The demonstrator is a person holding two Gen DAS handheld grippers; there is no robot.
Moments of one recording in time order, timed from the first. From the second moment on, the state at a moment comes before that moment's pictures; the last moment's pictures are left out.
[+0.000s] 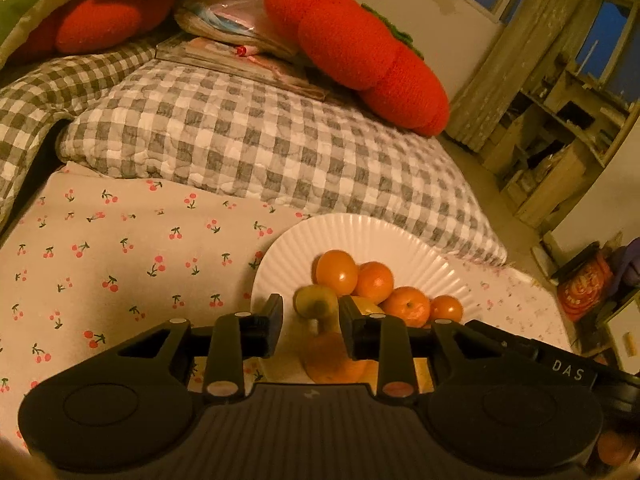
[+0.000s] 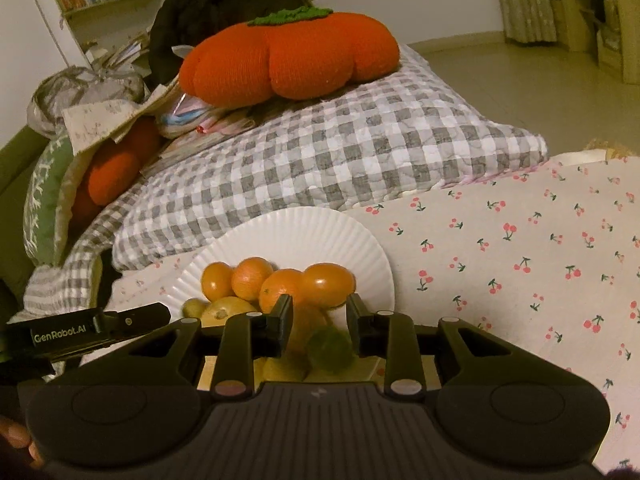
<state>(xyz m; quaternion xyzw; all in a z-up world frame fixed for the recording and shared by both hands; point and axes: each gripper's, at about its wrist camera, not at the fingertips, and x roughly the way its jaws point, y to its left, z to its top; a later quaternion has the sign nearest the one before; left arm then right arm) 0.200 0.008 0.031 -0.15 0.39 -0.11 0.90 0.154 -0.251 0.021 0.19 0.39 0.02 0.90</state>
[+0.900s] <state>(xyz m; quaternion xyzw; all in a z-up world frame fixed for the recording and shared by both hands) 0.124 0.063 0.048 -0.14 0.43 -0.03 0.89 0.099 -0.149 0.045 0.07 0.42 0.13 0.89</state>
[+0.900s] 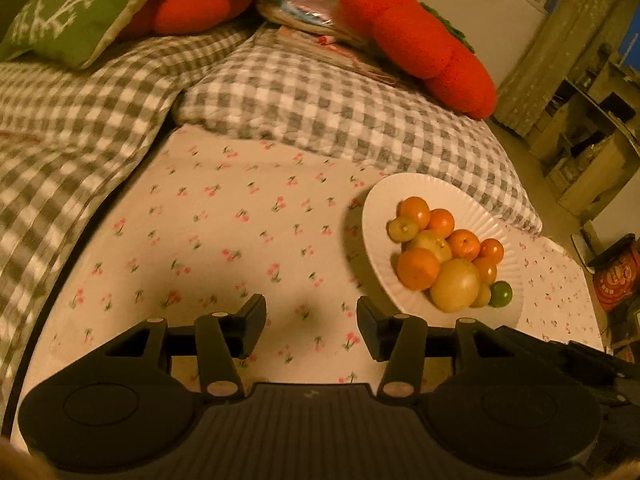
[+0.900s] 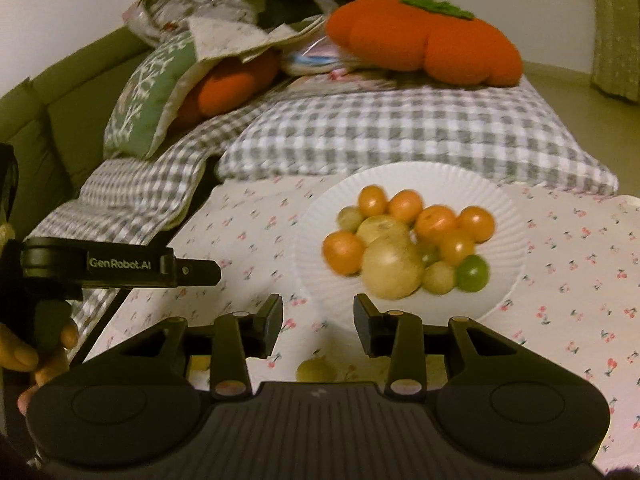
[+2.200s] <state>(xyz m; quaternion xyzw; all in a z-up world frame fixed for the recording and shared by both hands) 0.107 0.051 -0.005 -0.09 0.51 -0.02 0.86 0.089 -0.112 -0.002 -0.04 0.47 0.13 0.87</state>
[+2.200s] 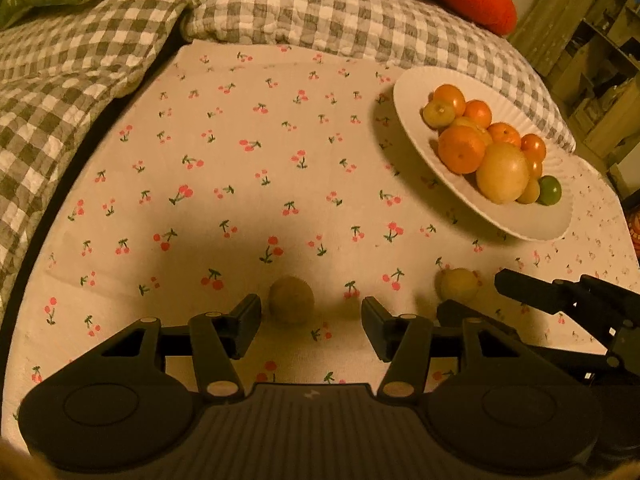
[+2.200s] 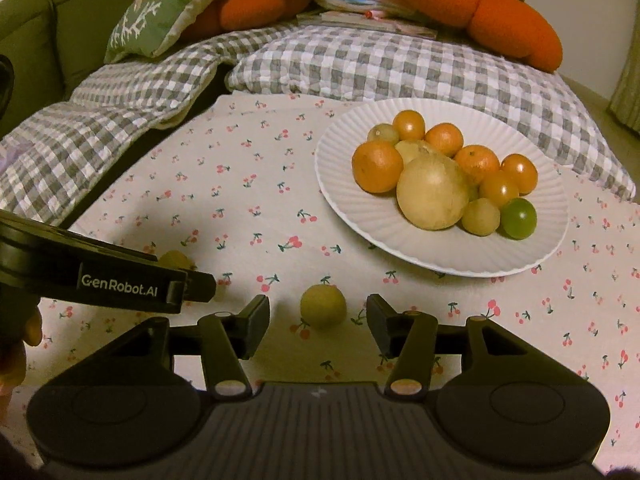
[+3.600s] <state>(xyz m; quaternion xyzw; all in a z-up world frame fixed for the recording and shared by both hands) 0.110 0.082 0.027 -0.19 0.45 -0.03 0.87 0.090 -0.105 0.016 -0.02 0.44 0.17 0.88</state>
